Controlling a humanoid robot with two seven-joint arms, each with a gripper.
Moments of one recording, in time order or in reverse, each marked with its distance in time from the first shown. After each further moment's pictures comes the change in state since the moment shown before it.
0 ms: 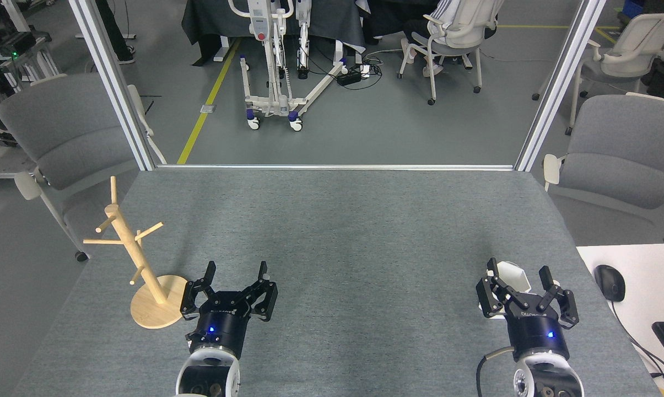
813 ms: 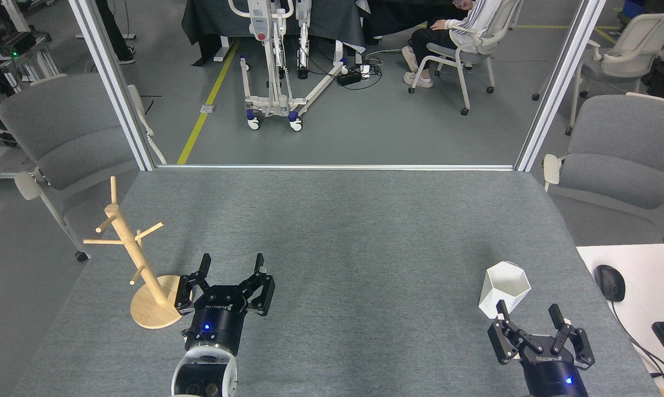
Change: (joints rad) left arm 0.012 0.000 -0.001 -0.067 0.002 0.001 0.008; right arm 0.149 -0.045 -0.047 0.008 -0.001 -0.119 -0.047
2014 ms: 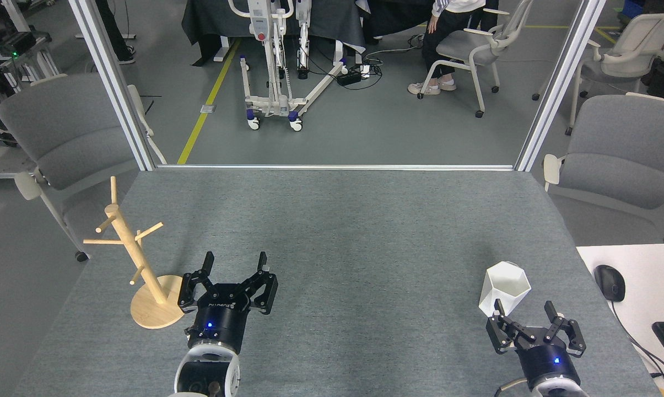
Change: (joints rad) left arm -0.009 -0.004 -0.006 0.010 -0.002 -0.002 0.001; right arm -0.149 -0.061 0.048 0.251 0.087 0.065 -0.005
